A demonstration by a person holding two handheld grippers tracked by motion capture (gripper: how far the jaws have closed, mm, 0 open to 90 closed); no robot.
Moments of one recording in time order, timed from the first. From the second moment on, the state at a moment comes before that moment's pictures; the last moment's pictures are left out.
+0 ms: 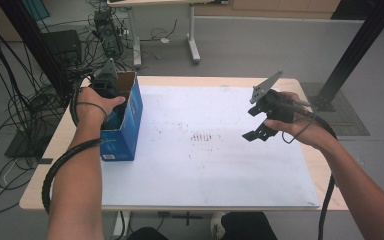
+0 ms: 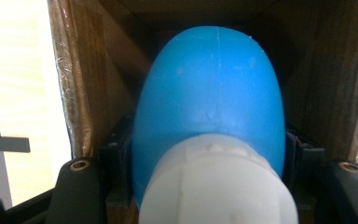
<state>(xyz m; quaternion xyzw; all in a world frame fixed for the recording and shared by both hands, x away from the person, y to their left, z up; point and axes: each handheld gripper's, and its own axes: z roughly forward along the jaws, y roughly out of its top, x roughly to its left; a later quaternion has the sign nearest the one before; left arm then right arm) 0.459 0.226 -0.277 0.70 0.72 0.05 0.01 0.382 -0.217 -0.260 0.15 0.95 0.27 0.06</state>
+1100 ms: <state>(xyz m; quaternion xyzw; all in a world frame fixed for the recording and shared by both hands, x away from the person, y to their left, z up) 0.438 0.208 -0.209 0.72 0.69 0.09 0.04 0.383 -0.222 -0.261 0.16 0.95 0.27 0.07</state>
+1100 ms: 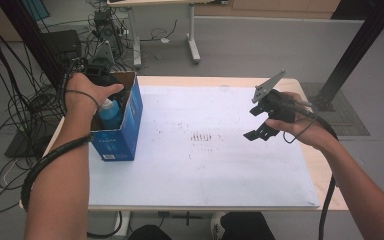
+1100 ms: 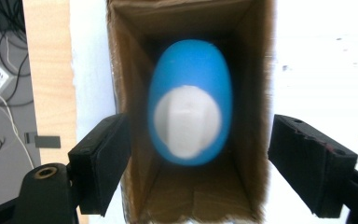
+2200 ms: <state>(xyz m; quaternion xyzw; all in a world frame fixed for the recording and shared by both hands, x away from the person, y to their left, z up) 0.425 0.080 -0.191 0.80 0.58 0.08 0.09 0.442 -0.268 -0.239 0.24 0.95 0.18 0.09</state>
